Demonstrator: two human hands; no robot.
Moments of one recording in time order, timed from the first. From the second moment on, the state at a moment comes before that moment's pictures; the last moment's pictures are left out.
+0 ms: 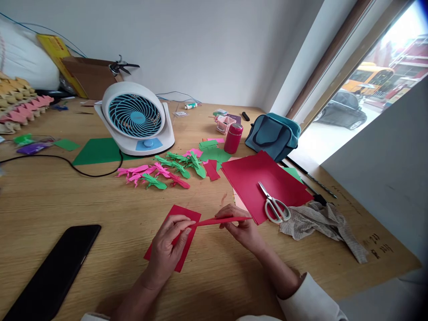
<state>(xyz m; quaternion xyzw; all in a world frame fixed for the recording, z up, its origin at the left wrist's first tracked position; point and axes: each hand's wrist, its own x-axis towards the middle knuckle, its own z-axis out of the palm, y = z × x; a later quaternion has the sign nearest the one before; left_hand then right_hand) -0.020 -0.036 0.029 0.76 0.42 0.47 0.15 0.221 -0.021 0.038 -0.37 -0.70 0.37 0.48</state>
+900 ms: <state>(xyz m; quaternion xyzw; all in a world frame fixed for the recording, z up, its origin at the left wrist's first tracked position) 0.013 -0.045 0.027 0.33 0.47 0.47 0.67 0.221 -0.038 0.029 -0.32 -0.82 0.18 0.44</state>
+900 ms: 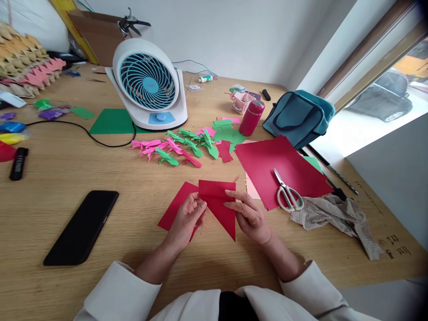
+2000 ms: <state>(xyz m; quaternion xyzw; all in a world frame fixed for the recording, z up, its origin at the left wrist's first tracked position) 0.012 -0.047 0.015 0.46 0.52 0.41 0.60 0.200 -0.037 0.013 -0.43 -0.50 0.63 0.41</state>
